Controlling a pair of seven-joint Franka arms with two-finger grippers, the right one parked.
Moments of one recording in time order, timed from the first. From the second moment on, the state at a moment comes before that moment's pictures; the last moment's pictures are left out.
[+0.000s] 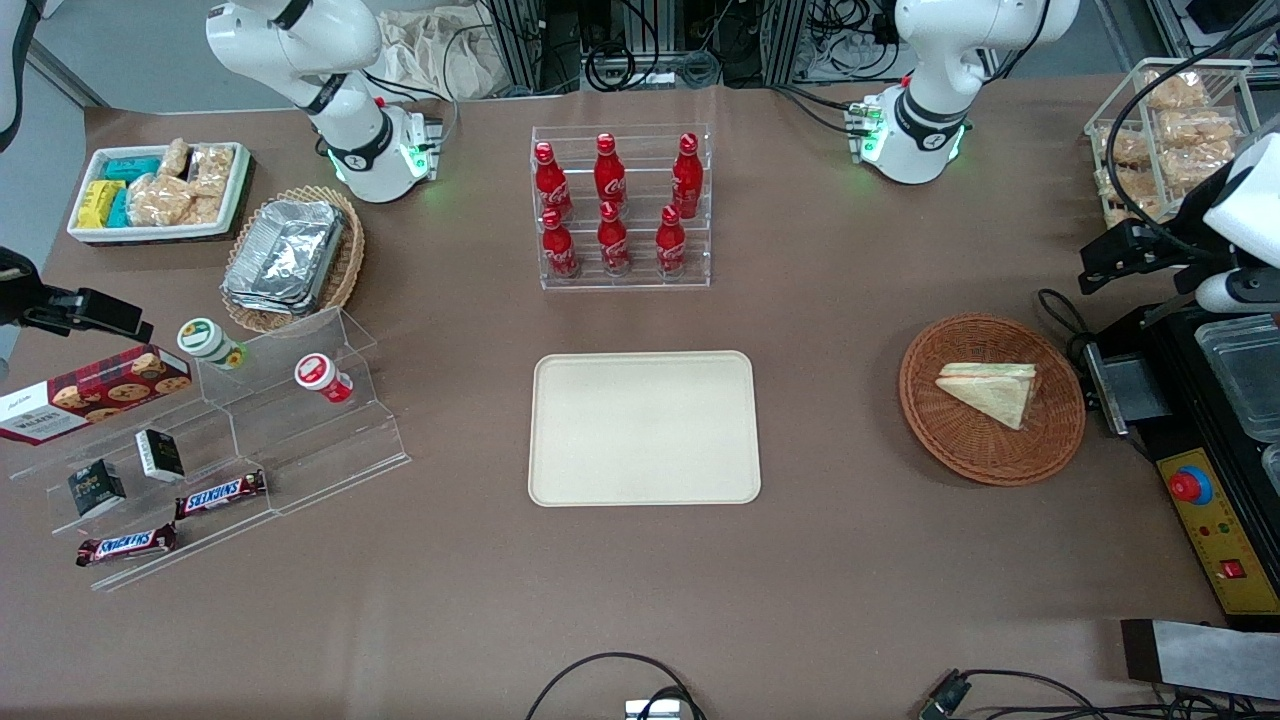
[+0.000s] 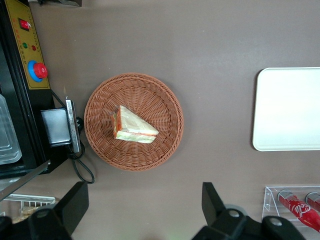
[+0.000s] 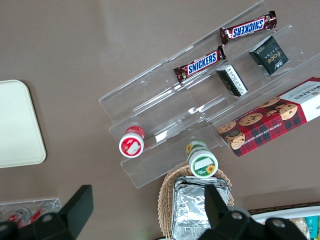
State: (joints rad) arm -0.09 0.02 0.03 -1.49 0.00 1.49 -0.05
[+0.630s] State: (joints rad) arm -0.09 0.07 0.04 -1.50 0.00 1.48 -0.27
